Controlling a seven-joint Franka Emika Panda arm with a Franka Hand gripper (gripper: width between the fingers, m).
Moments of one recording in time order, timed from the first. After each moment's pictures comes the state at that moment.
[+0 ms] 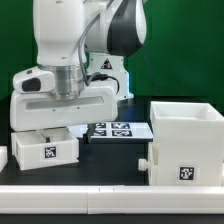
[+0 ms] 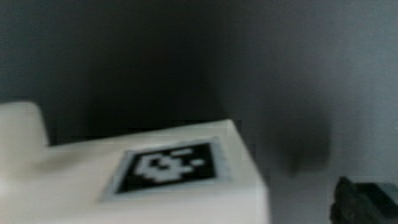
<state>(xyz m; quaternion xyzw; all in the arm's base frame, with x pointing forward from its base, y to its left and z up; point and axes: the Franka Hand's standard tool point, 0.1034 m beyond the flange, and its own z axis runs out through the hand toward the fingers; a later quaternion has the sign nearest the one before) 0.454 -0.100 0.008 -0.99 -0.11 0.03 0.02</state>
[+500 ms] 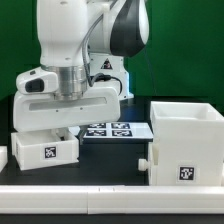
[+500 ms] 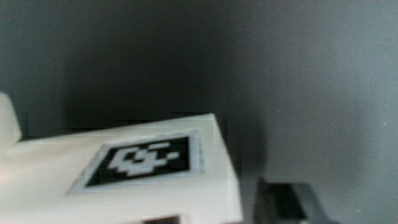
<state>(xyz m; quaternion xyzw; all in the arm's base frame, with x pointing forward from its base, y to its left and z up) 0.452 -0.101 0.007 -0.99 -0.11 0.04 0.02</state>
